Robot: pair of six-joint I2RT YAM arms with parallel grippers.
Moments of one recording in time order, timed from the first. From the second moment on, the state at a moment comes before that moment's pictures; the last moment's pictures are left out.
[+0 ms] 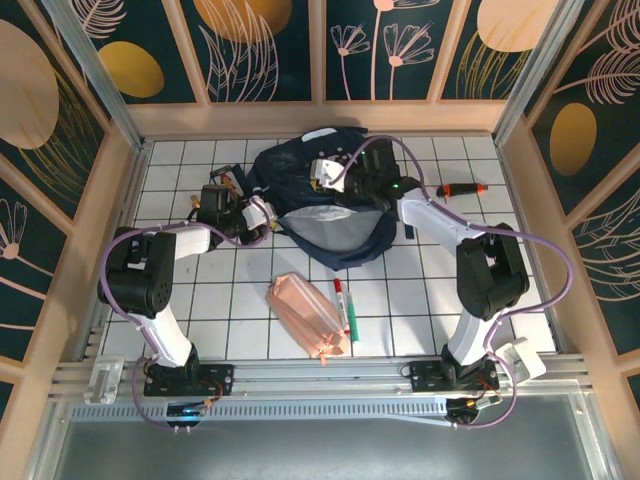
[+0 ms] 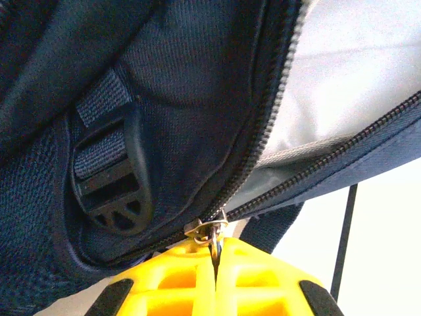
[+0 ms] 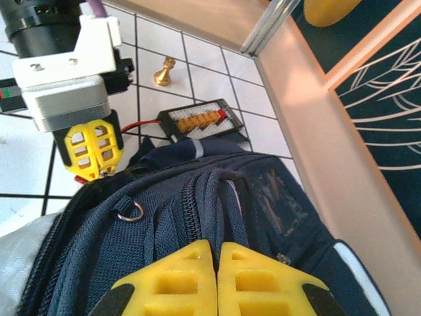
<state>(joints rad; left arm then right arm) -0.18 1.78 0.85 0.16 0.69 0.83 0.51 1.76 1.32 -0.04 -0.60 -0.88</state>
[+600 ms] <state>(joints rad) -0.21 1.60 0.81 0.06 0.64 0.87 0.57 1.86 1.30 0.01 -0.63 -0.78</state>
